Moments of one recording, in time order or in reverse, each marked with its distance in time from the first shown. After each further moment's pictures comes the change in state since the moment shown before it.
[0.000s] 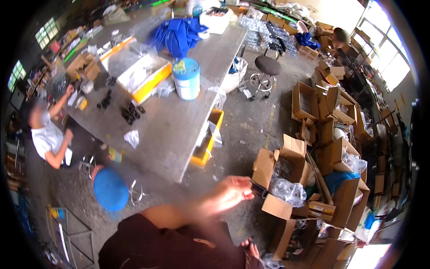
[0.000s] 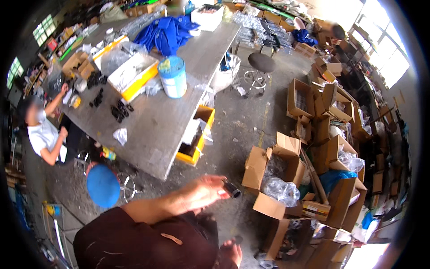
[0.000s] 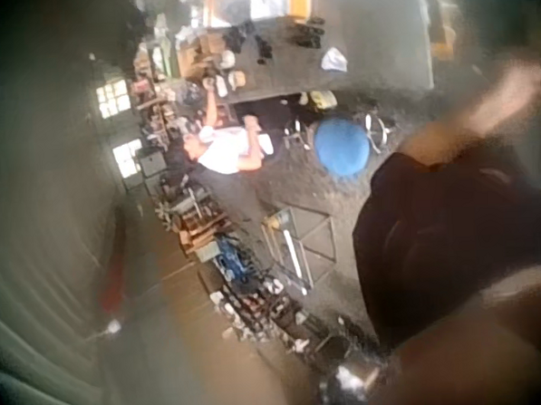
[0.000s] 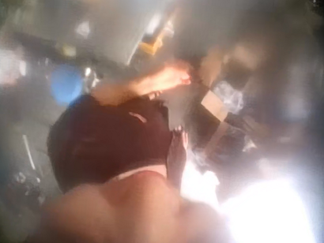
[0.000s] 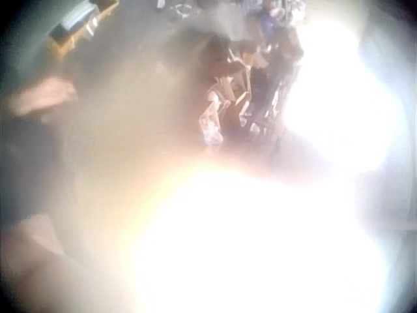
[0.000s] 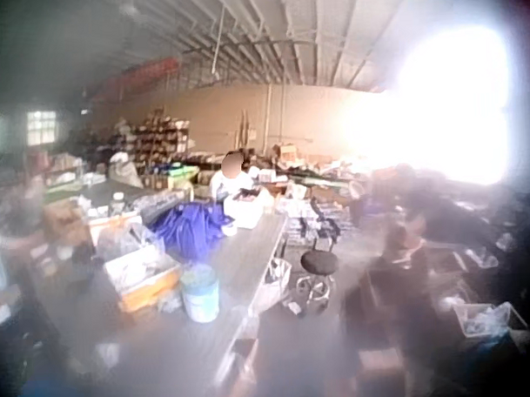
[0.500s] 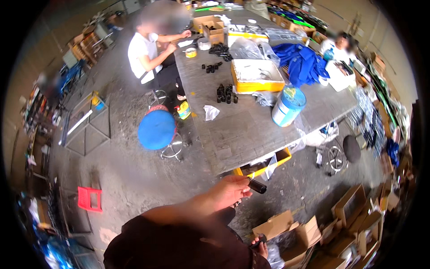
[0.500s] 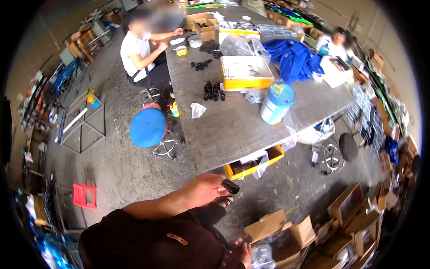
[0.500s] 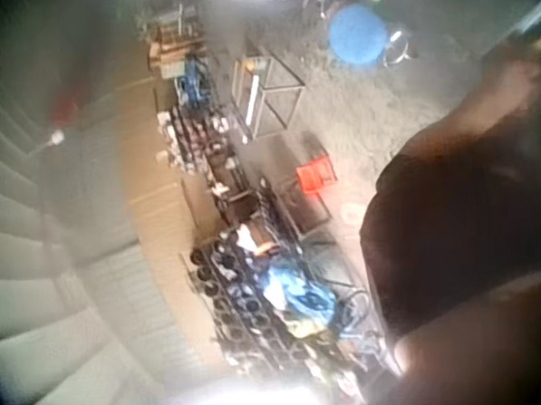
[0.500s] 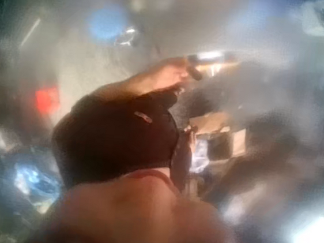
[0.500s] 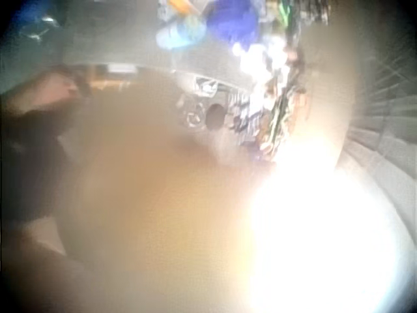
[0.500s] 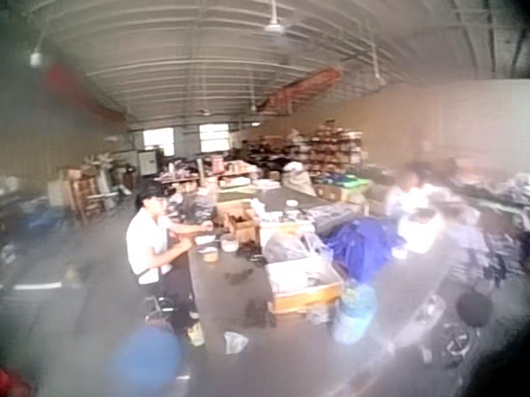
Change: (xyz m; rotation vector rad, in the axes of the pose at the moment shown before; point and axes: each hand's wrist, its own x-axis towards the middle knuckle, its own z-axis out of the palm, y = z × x) left_hand -0.041 0.023 -0.004 0.091 0.390 0.856; right_hand 0.279 -0.128 0.079 -0.777 -0.429 0.555
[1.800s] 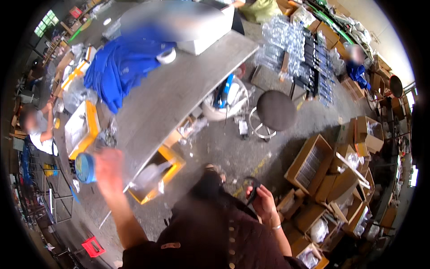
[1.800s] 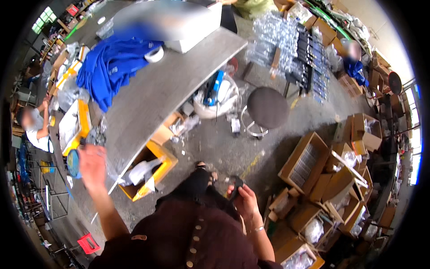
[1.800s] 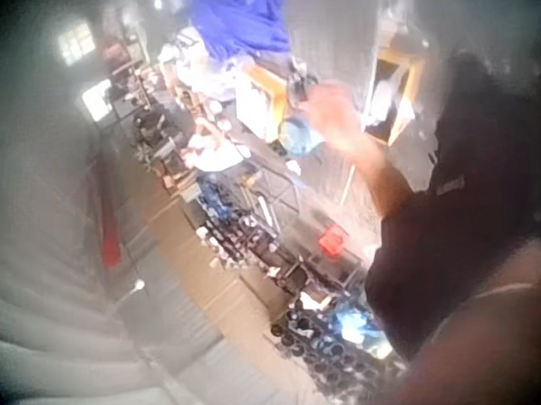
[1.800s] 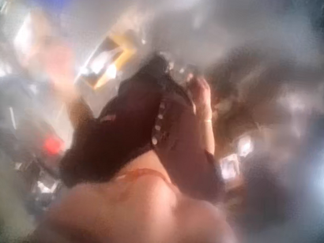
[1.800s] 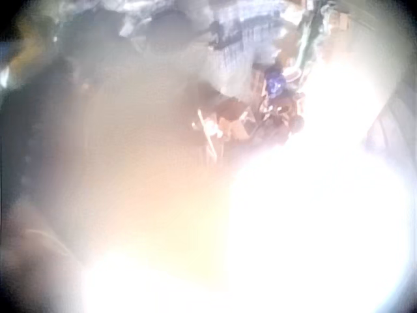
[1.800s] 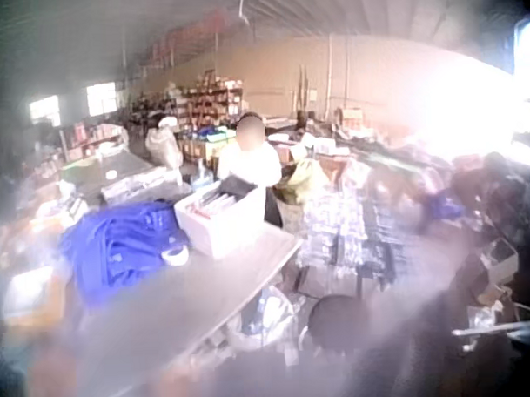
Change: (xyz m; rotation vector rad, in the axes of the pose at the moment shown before) left_hand 0.585 -0.102 0.206 0.106 0.247 0.656; right_hand 0.327 -0.719 -0.091 0.140 -0.008 0.017
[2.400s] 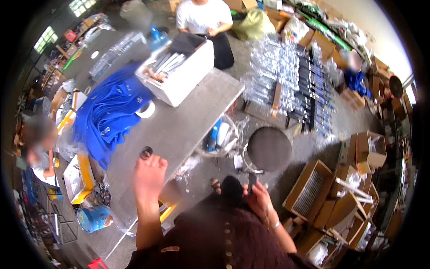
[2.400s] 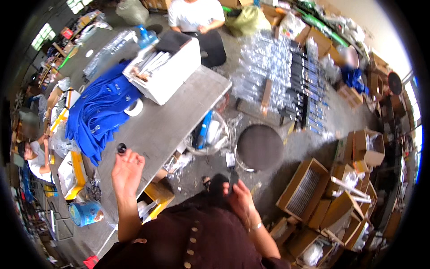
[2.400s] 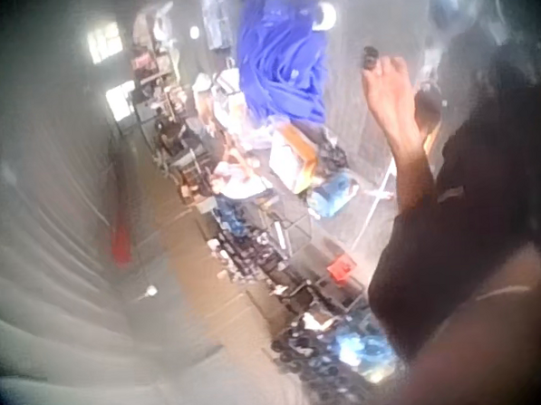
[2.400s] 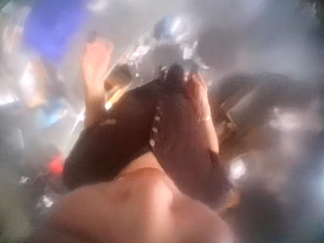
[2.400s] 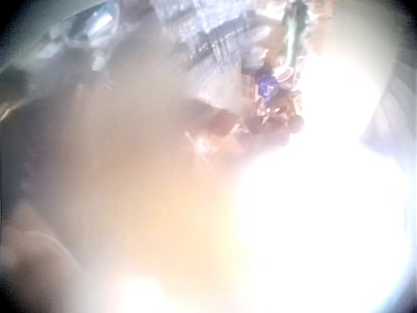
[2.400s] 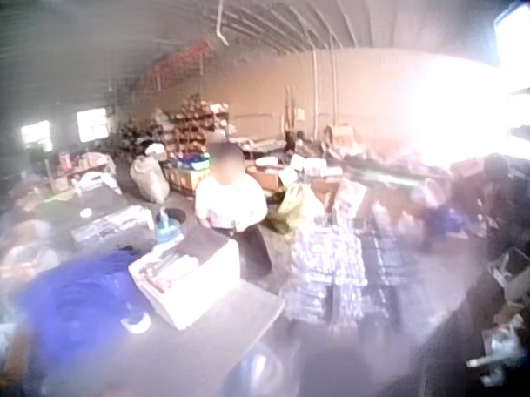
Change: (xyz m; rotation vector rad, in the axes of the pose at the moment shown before) left_hand 0.168 -0.214 0.164 -0.095 -0.056 -0.275; right_hand 0.183 -0.169 0.074 0.025 -0.034 -0.001
